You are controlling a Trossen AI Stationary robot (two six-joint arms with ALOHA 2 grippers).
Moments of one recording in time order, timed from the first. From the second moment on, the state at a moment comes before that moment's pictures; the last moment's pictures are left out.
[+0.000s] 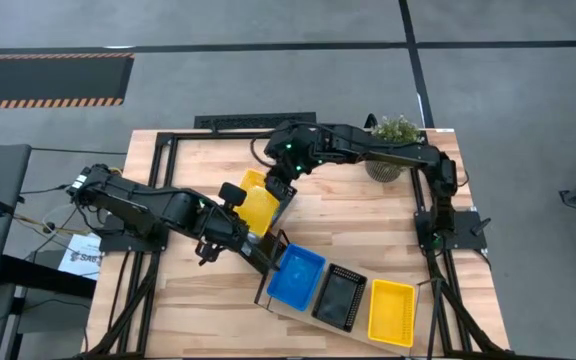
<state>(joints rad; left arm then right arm) -0.33 1.53 1.59 -1.40 -0.38 0.20 -0.16 1.94 2.07 -0.86 -0.09 0.33</state>
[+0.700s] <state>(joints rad) -0.33 1.53 1.59 -1.39 -0.41 0.22 -0.15 1.95 2.07 -0.93 -0.05 0.28</state>
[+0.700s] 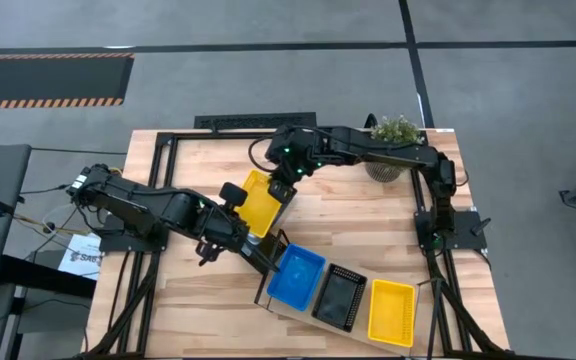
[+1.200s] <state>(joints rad) -0.33 1.53 1.59 -1.29 -0.50 0.25 -0.12 1.95 2.06 -0.97 0.01 0.27</state>
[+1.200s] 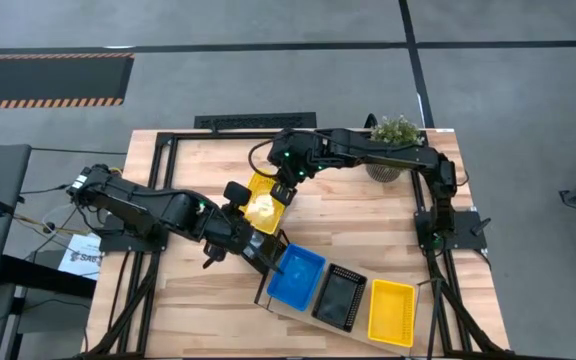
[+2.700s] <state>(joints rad) -0.43 1.52 2.30 -1.57 -0.56 -0.13 0.78 1.19 1.15 -0.94 0.13 1.00</state>
